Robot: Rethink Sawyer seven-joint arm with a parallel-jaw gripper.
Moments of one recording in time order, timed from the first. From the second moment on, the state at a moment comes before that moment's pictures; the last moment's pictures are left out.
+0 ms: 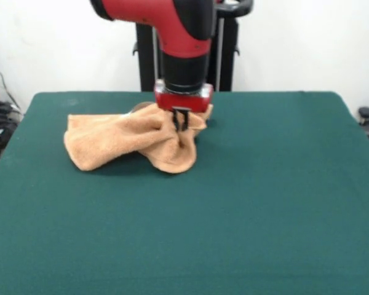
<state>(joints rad) -0.33 -0.54 0.00 1.90 -0.13 0.24 1.70</state>
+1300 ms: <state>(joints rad) -0.32 -0.49 0.00 1.95 -0.22 0.21 1.70</state>
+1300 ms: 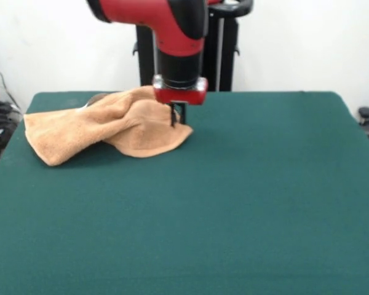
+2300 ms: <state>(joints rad) -0.12 -0.44 -0.07 1.92 0.01 0.20 1.70</state>
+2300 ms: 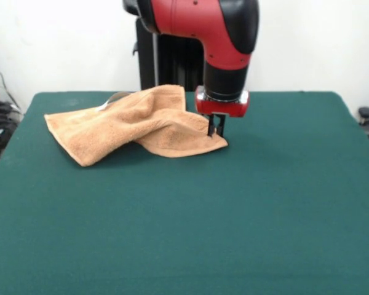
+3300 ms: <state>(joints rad) -0.07 -0.43 -0.11 1.92 0.11 0.20 1.70</state>
